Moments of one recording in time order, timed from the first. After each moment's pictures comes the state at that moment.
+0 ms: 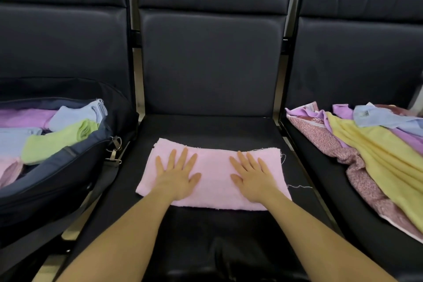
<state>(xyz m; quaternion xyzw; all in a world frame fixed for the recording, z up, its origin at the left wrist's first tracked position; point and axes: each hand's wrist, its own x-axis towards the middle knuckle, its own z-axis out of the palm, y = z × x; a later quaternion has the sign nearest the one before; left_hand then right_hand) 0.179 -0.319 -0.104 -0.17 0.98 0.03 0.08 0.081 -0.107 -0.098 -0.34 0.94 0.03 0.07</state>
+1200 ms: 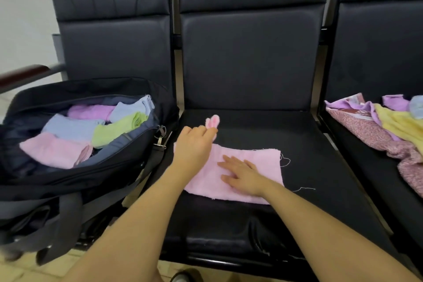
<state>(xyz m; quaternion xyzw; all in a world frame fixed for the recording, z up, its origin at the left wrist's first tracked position) 0.224 -0.332 -0.034 -0.03 0.91 -0.12 -0.39 0.136 -0.179 -0.101 -0.47 0.85 -0.16 0.17</state>
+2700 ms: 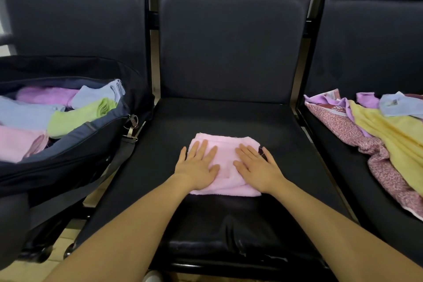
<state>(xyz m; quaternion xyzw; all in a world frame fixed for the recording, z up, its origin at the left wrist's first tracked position) 0.191 -0.294 -0.104 -0.14 0.99 0.03 0.10 0.102 -0.119 -0.097 -0.37 0.92 -0.04 0.08</state>
